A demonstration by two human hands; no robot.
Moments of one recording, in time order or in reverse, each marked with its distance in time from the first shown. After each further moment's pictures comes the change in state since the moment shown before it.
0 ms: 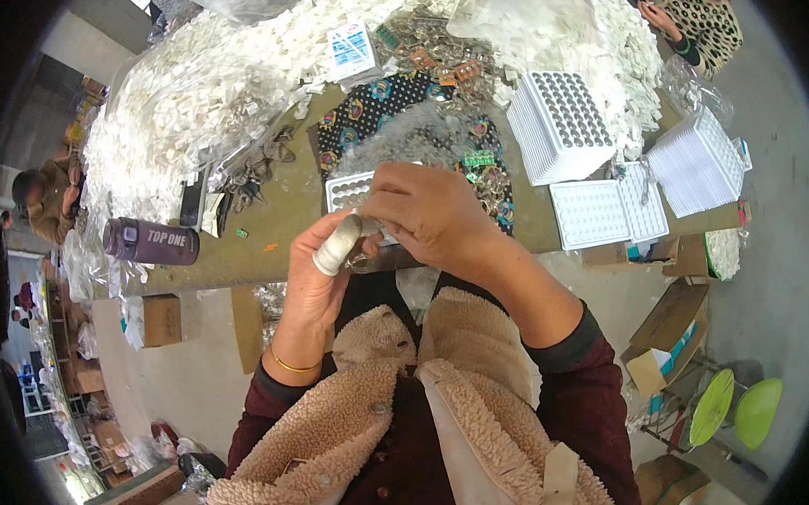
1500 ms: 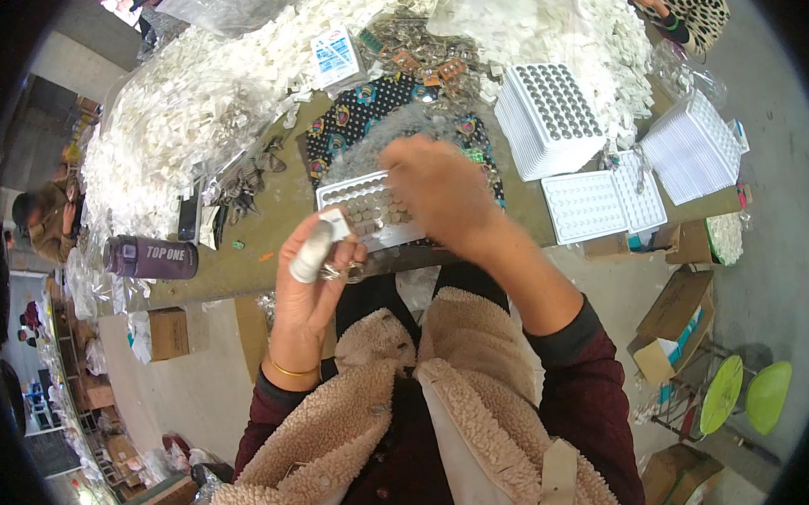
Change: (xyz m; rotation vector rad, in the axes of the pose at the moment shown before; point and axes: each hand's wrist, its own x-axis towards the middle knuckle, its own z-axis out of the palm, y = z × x) left_hand 0.004 -0.001 -0.001 -0.258 0.014 -0.031; right_hand -0.016 0.039 0.002 -0.339 0.070 0.155
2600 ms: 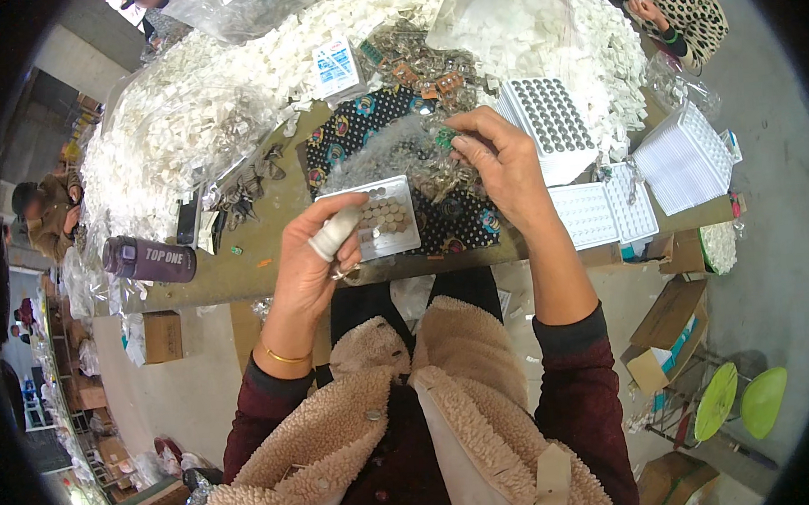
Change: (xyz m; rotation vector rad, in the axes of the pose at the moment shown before) left_hand 0.024 0.012 0.024 0.311 -0.024 -0.051; right_hand 0.002 0.039 -0.047 0.612 0.154 0.358
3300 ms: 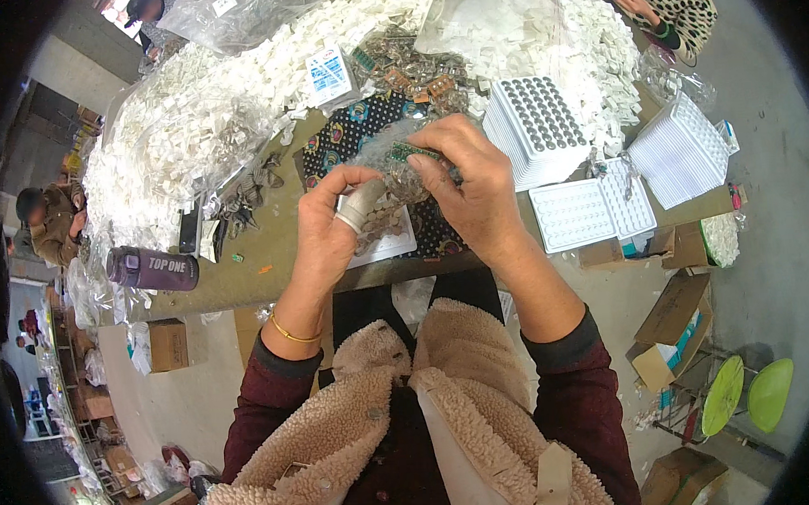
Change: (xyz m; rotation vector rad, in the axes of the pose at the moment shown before) left_hand 0.040 -0.010 0.016 0.681 0.035 0.364; right_hand -0.012 -0.036 0.028 -0.255 0.154 -0.340
